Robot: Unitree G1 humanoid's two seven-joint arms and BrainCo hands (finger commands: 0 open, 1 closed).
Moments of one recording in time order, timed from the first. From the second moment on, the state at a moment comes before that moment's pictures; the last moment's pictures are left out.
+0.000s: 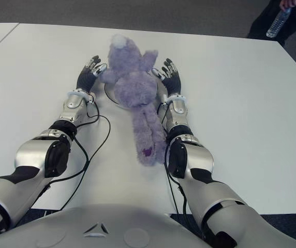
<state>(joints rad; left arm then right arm) -0.76 0.06 0.22 1.26 0.06 -0.42 -0.07 -0.78 -0.03 -0.40 1.23 -0.02 -0.47 0.10</state>
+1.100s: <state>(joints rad) -0.76 0.06 0.22 1.26 0.06 -0.42 -0.07 -0.78 -0.02 -0.44 1.22 0.03 -0.49 0.10</state>
